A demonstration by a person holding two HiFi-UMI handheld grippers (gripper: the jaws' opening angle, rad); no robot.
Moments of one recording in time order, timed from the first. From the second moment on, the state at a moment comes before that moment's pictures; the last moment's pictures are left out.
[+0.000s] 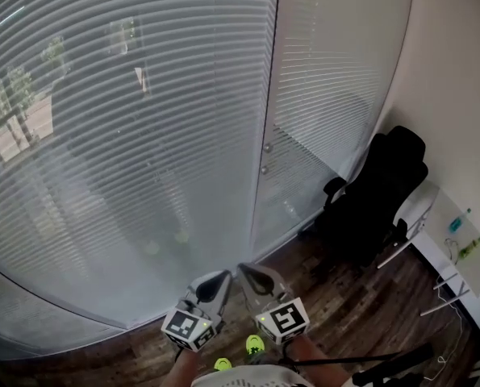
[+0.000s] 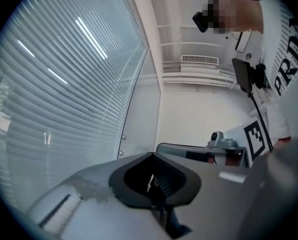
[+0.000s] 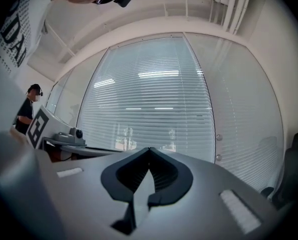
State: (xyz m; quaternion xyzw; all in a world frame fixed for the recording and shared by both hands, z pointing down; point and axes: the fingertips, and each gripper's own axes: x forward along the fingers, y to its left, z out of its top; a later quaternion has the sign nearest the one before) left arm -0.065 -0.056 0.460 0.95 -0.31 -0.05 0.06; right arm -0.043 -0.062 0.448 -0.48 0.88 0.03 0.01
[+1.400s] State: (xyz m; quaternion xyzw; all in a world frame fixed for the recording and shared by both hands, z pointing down) left arm 0.028 -0.270 0.443 0.95 -0.30 -0.06 0.04; right arm 0.041 -0.277 0.439 -0.49 0.87 0.03 -0.01
